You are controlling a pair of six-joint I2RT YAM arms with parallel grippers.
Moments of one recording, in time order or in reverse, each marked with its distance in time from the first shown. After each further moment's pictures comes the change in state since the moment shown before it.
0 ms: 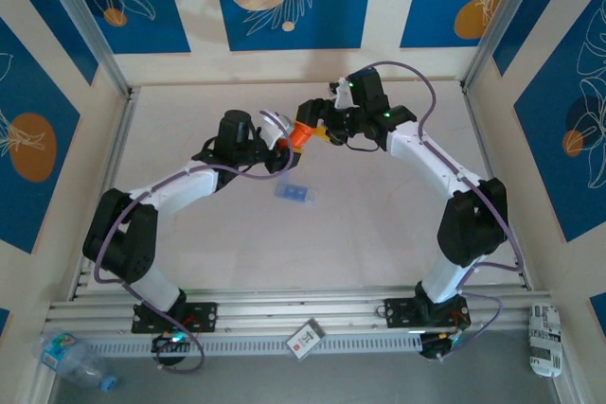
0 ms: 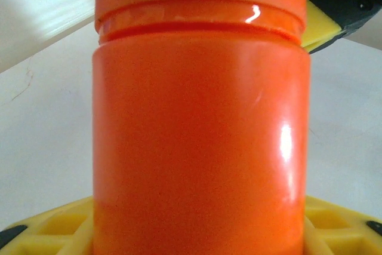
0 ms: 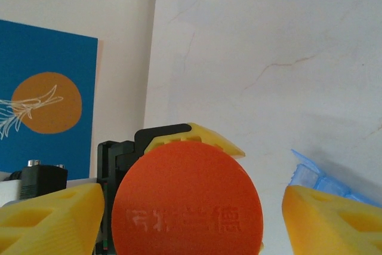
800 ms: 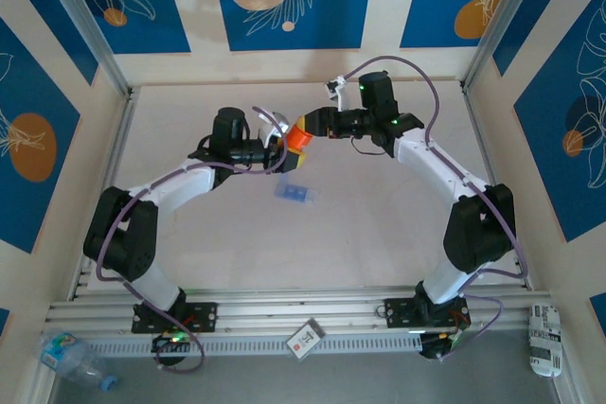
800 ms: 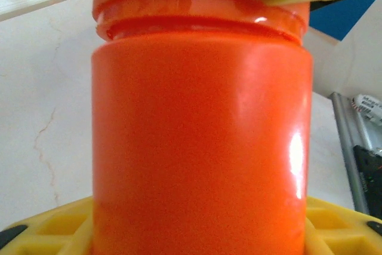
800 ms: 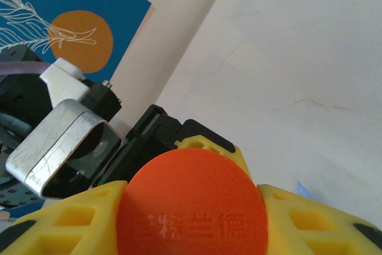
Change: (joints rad) left arm 0.043 0.013 -0.001 0.051 0.301 -0.180; right arm -0.033 -0.055 -0.111 0.177 -0.203 -0.341
